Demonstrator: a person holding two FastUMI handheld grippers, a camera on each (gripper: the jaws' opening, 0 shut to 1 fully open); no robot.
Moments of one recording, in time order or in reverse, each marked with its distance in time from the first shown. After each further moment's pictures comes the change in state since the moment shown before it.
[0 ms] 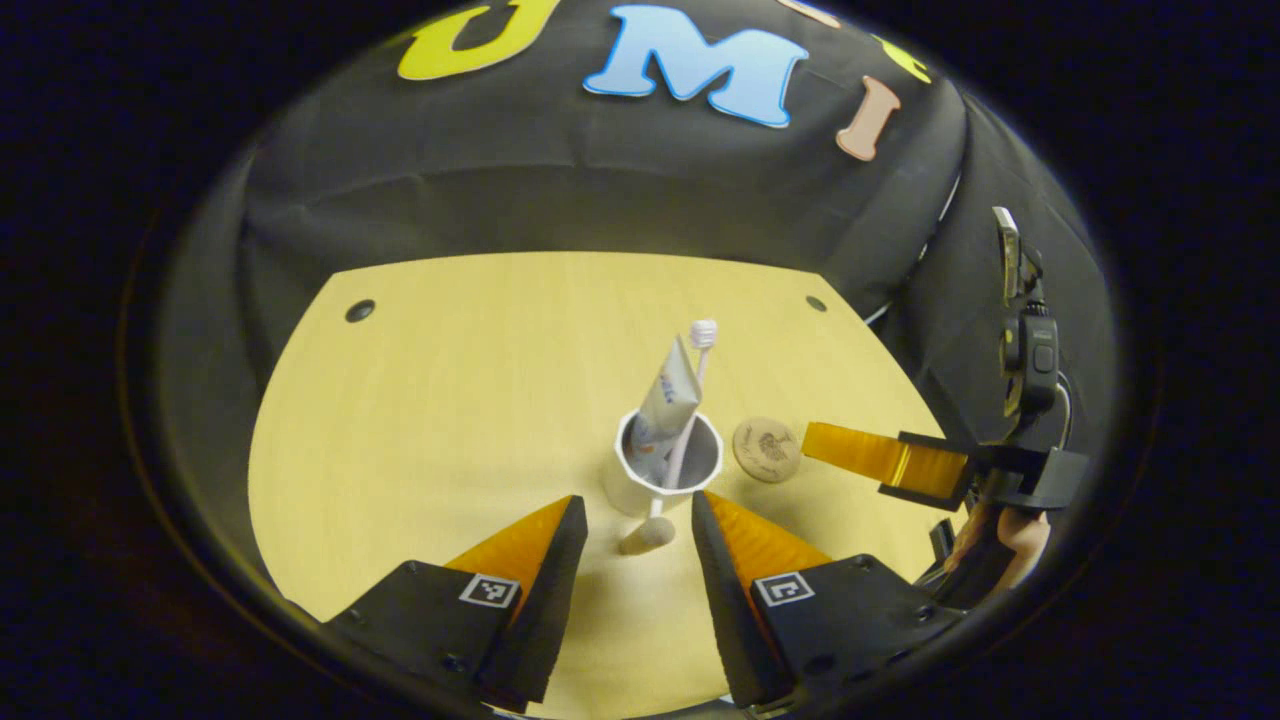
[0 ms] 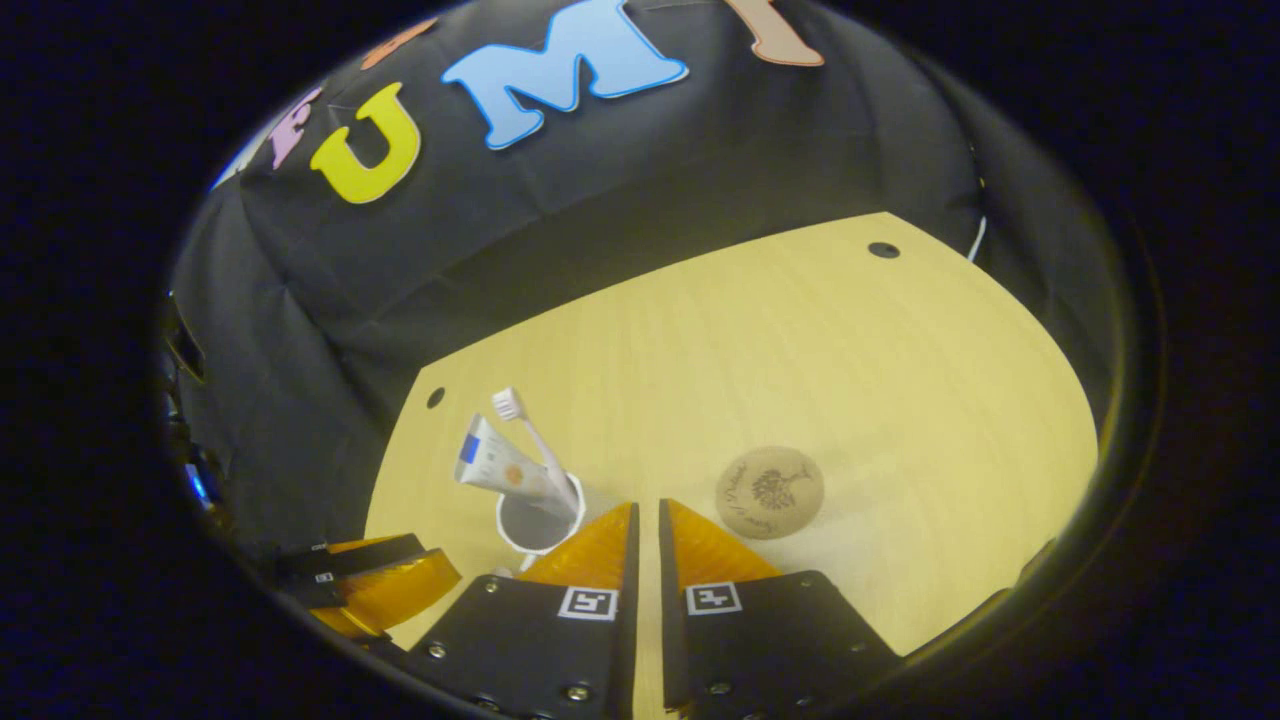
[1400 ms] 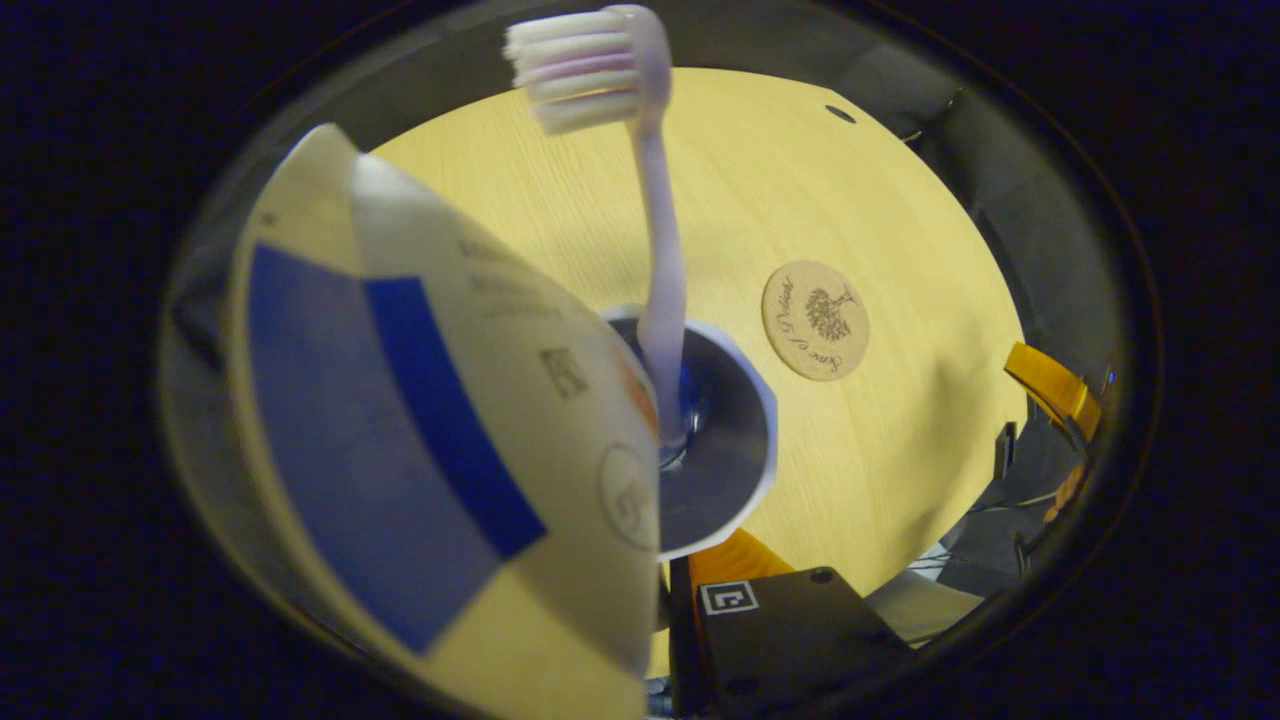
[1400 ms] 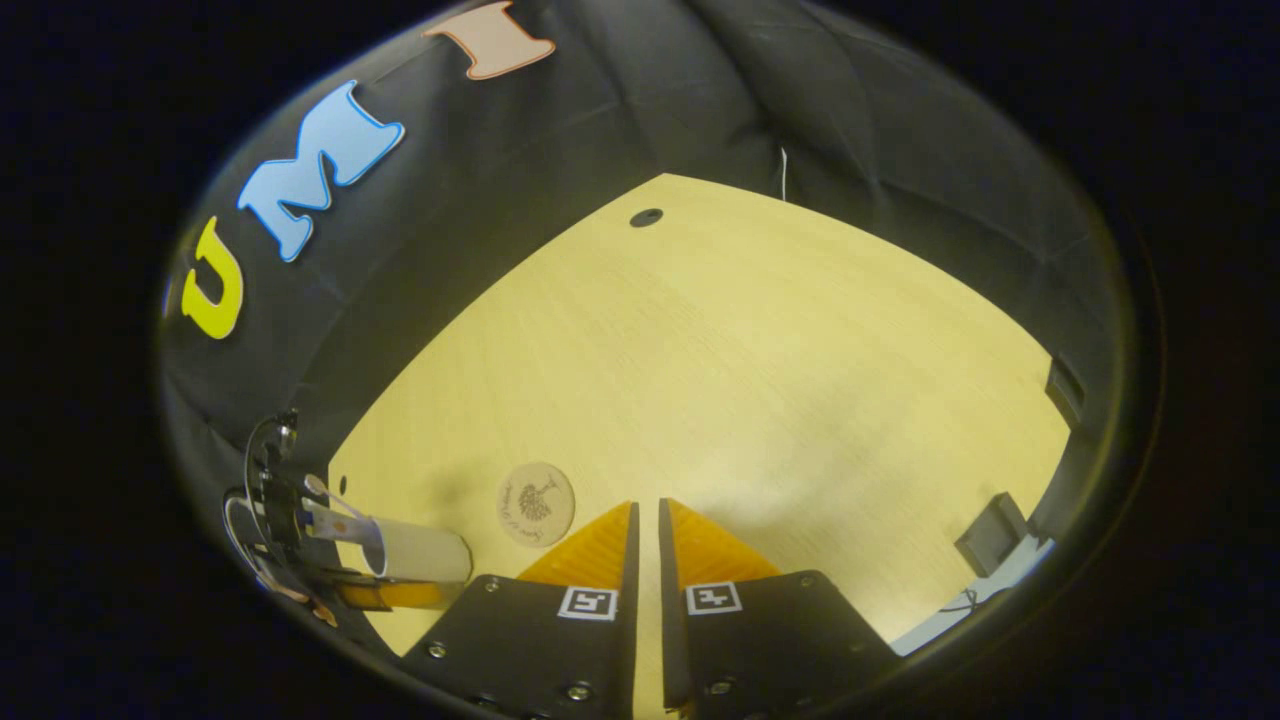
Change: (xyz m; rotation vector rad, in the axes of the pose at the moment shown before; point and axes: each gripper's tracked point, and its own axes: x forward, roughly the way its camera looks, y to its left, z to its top) left arm 0.087 0.003 -0.077 0.182 0.575 0.094; right arm -0.044 -0.173 -0.013 0.341 0.005 -0.229
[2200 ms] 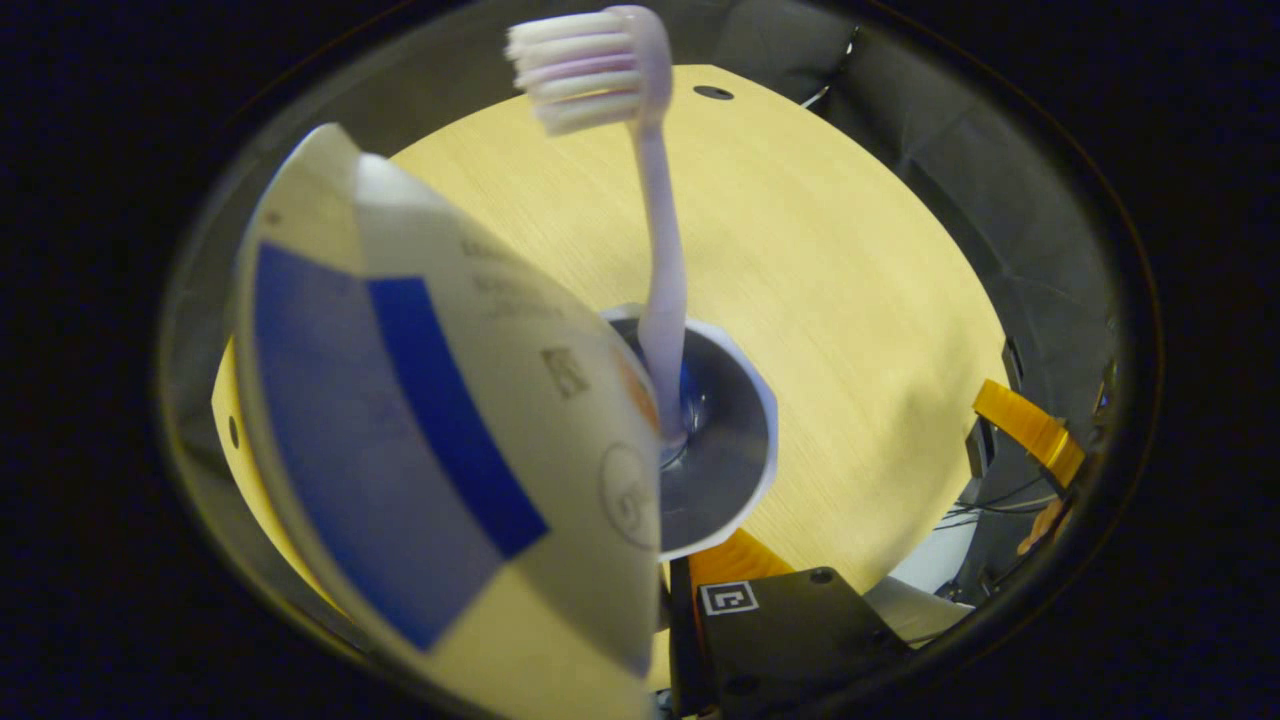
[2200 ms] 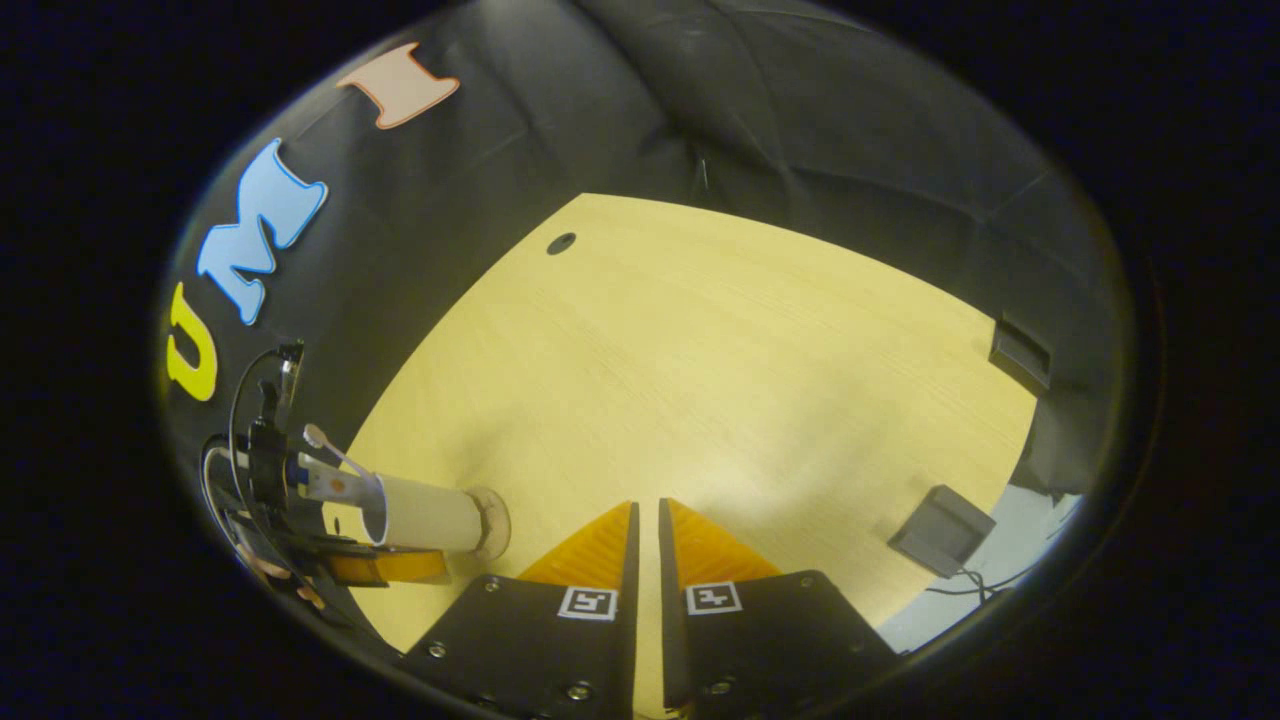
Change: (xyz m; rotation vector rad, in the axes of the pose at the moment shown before) left arm 0.012 -0.100 0.060 0.217 0.018 -0.042; right arm -0.020 -0.074 0.007 0.157 -0.034 -0.082
